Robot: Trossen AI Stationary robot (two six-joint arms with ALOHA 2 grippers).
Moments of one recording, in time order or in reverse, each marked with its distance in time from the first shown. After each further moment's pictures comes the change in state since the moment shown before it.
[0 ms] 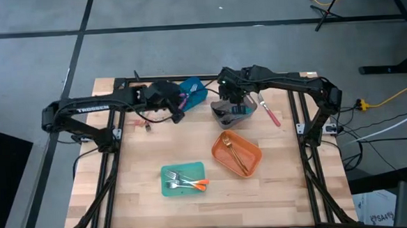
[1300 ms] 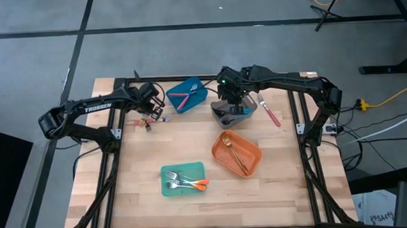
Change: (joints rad) left arm 0.400 -0.032 -0.419 -0.116 0.027 -0.214; right arm 0.000 0.000 0.001 0.033 -0.060 0.025
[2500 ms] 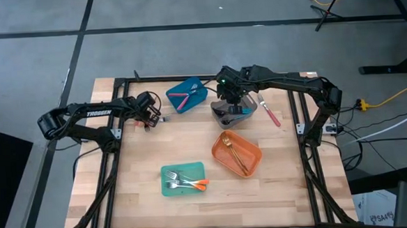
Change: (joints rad) left arm 0.012 -0.003 -0.228 0.190 0.014 -0.003; right arm 0.000 0.000 -0.001 0.029 0.000 0.000
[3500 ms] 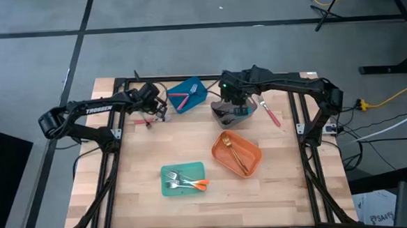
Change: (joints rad) left arm -0.029 0.003 0.162 0.076 0.009 0.049; right arm 0.041 -0.017 -0.001 -0.129 0.107 0.021
